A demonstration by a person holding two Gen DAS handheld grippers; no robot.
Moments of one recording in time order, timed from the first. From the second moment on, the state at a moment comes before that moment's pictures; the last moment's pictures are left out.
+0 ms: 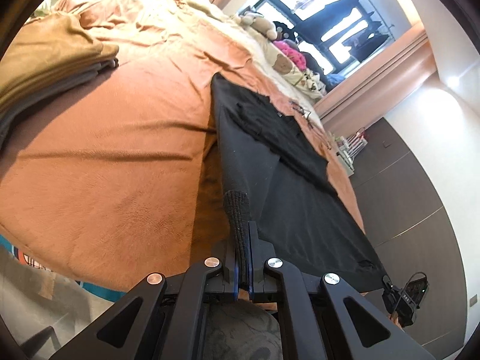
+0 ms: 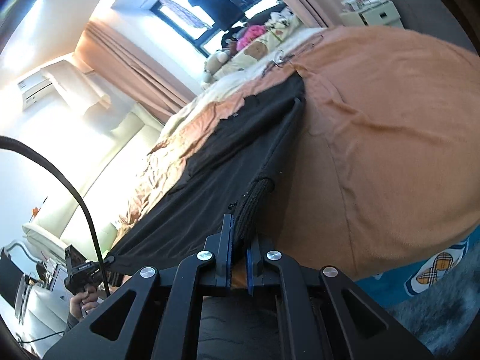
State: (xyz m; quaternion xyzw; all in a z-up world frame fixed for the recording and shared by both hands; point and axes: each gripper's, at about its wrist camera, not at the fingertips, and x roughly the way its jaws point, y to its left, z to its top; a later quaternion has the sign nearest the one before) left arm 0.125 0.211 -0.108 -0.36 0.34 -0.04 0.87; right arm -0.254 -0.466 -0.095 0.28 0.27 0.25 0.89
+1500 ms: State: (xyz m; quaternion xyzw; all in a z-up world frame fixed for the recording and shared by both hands) left arm 0.018 0.187 -0.083 -0.39 0.34 -0.02 0.86; right arm -0.304 -0.518 -0.112 0.31 0.19 0.29 0.88
